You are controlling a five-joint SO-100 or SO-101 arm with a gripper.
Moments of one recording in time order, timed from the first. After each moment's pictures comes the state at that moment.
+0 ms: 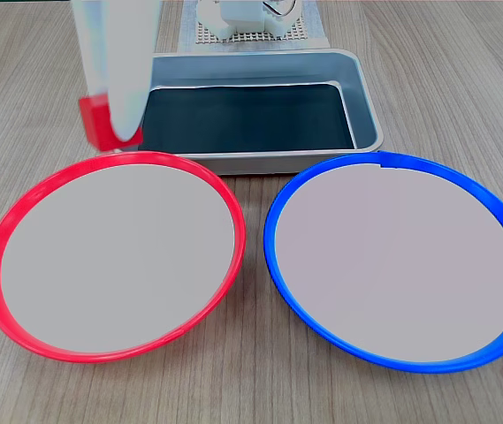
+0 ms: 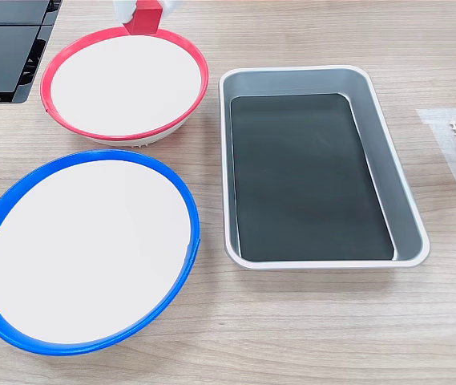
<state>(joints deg) 15.0 74.4 67.2 70.3 -45.8</state>
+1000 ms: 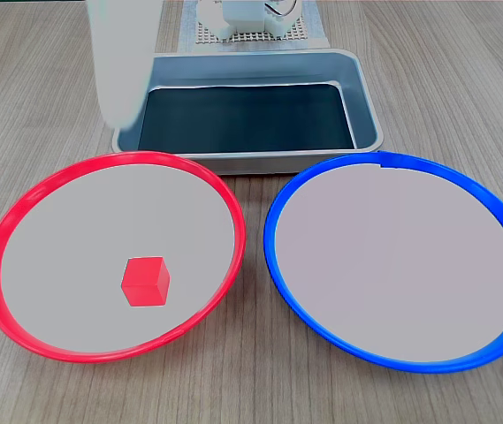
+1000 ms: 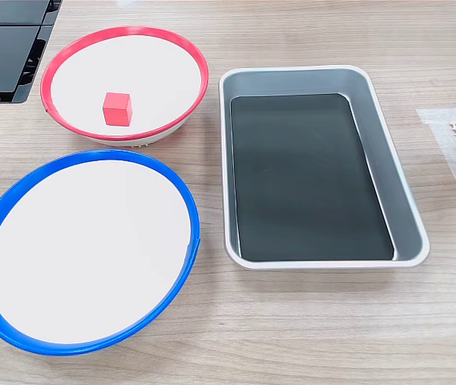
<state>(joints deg) 10.9 90.7 83.9 52.2 -27.8</state>
